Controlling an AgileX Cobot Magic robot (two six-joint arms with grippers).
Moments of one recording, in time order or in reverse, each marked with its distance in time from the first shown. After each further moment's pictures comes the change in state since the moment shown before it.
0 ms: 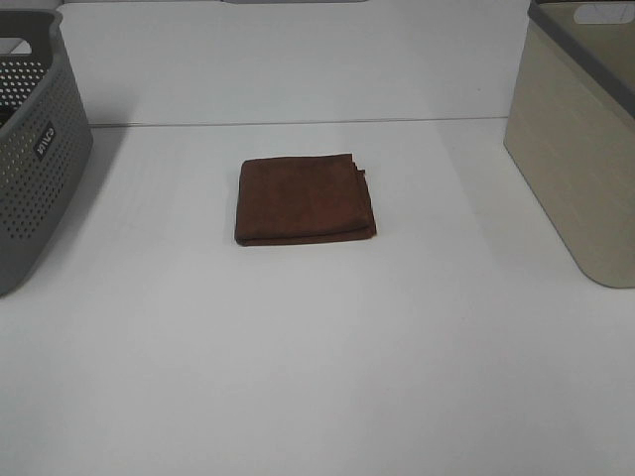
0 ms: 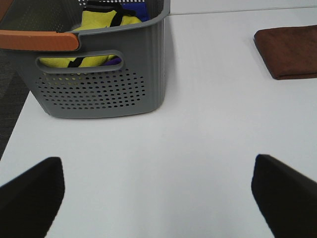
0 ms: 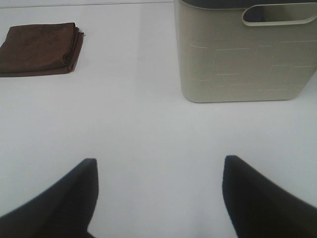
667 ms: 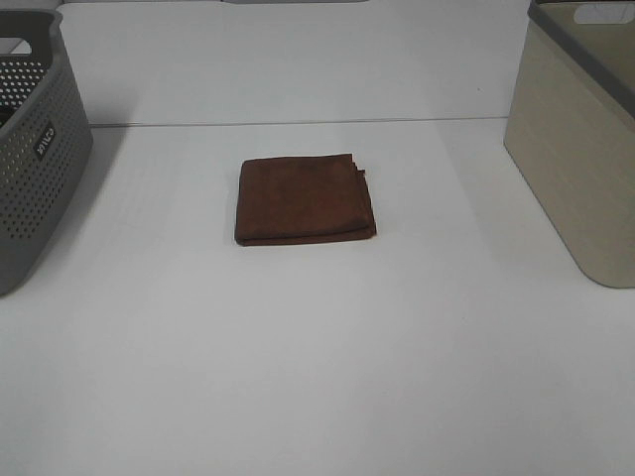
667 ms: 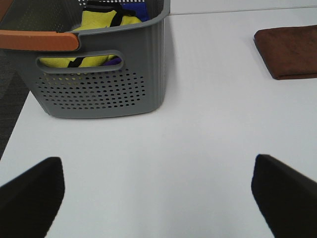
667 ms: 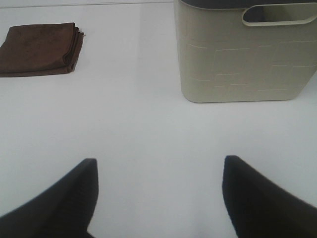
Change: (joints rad) left arm 0.000 0.000 0.000 0.000 0.000 0.000; right arm 0.000 0.010 0.000 0.000 -0.005 0.000
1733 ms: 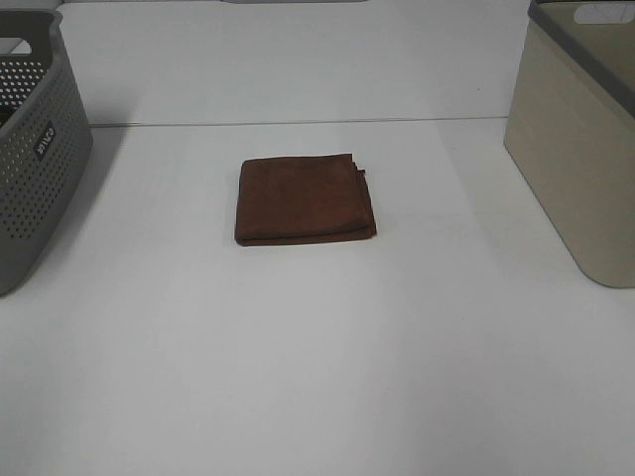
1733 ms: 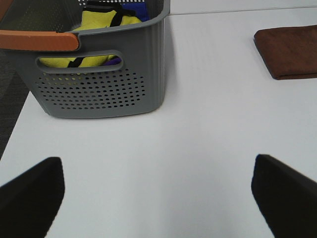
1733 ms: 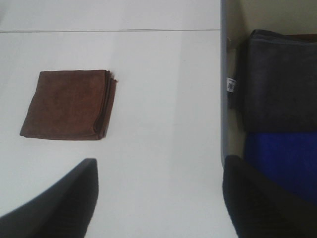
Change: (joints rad) left arm 0.000 0.000 0.000 0.000 0.000 0.000; right arm 0.000 1.184 -0.666 0.249 -0.255 -0.212
